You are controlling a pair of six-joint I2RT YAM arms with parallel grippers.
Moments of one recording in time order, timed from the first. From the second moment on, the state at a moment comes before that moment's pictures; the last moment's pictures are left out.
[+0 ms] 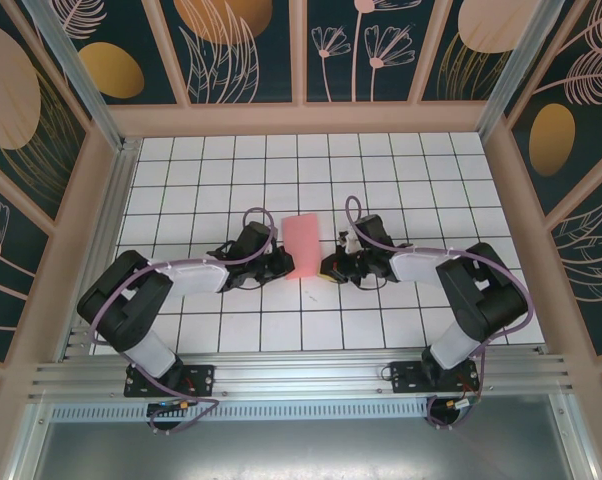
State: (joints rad) left arm -0.68 1.63 0.70 0.12 0.27 -0.97; right arm 0.54 1.61 0.66 0.03 -0.67 0.92
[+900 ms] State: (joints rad) left arm -0.63 1.66 0.72 0.13 0.22 -0.94; right arm 0.60 1.61 0.80 -0.17 -0.55 0.94
